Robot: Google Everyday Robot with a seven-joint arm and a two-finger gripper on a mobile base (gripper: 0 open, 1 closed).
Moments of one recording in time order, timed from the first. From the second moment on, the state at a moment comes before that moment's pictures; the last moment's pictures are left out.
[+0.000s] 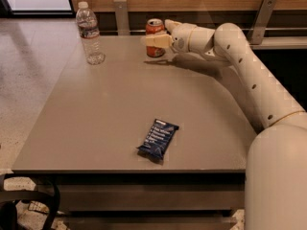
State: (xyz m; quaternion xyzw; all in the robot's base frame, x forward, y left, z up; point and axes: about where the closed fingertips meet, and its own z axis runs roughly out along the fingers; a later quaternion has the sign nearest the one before) arm 0.842 -0.027 0.894 -0.34 0.64 0.32 0.61
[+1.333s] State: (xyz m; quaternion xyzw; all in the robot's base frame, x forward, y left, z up) arm 0.842 -0.013 0.892 -0.35 0.63 0.33 0.61
